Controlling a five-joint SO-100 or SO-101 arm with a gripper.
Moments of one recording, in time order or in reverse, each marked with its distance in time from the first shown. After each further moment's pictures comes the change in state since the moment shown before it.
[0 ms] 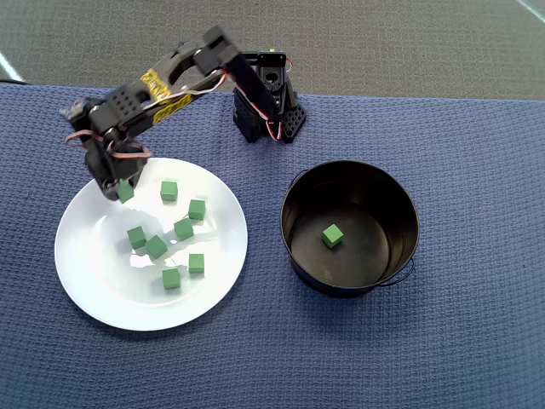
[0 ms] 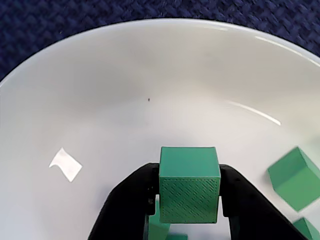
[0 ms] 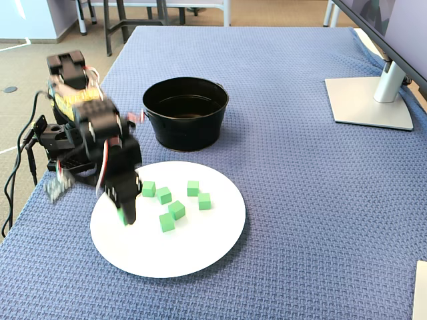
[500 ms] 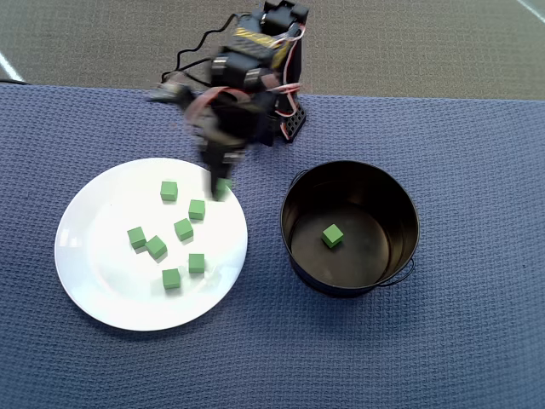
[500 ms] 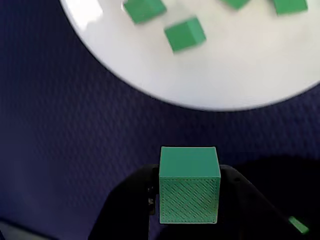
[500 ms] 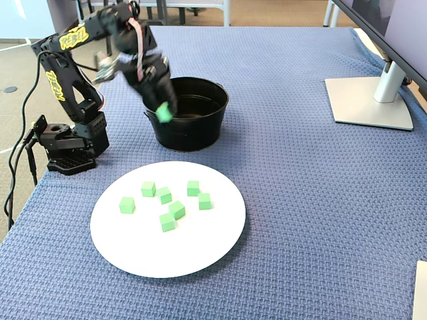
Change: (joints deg) arm -42.2 42.9 15.6 8.3 11.7
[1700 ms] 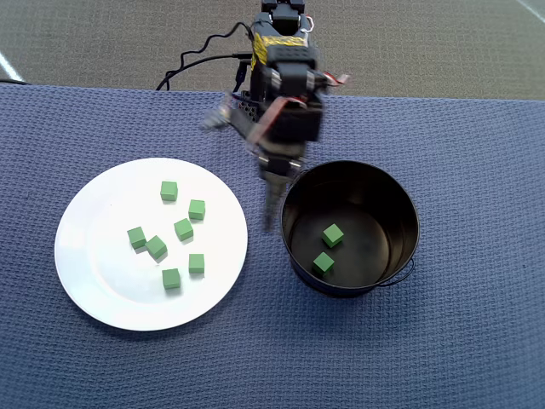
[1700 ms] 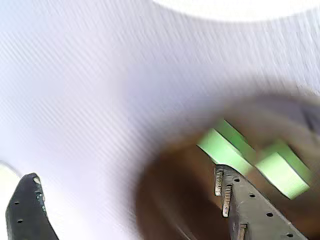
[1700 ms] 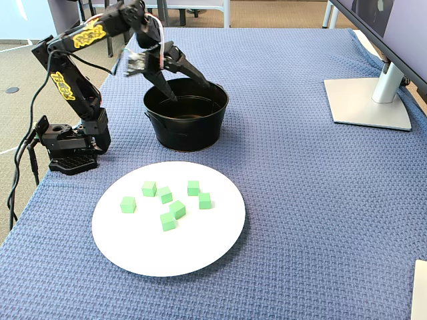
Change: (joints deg) arm -8.6 -0.4 0.2 -2.2 5.7
